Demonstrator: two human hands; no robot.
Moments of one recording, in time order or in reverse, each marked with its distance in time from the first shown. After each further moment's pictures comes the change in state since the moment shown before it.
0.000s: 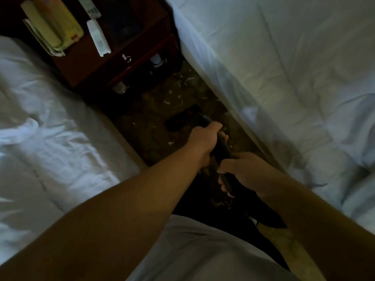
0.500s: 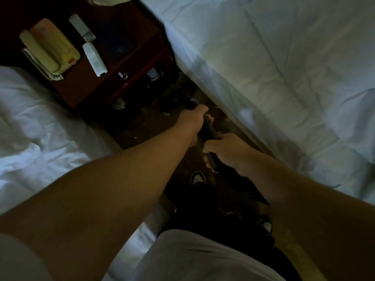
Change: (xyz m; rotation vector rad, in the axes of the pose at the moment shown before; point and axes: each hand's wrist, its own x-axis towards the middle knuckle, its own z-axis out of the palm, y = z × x) left_hand 0.031 0.070 -0.008 0.102 0.058 0.161; right_hand 0.064 -0.048 0.009 0.067 0.073 -0.157
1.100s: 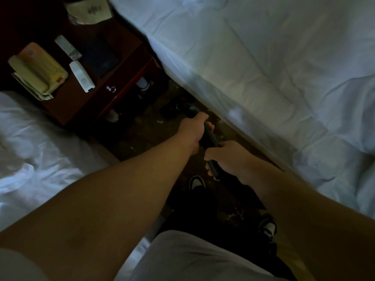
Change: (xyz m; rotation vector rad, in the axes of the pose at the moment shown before) left_hand 0.000 -0.019 0.043 0.058 -0.028 -0.021; right_hand -0.004 0.030 -0.034 0.055 0.016 0.004
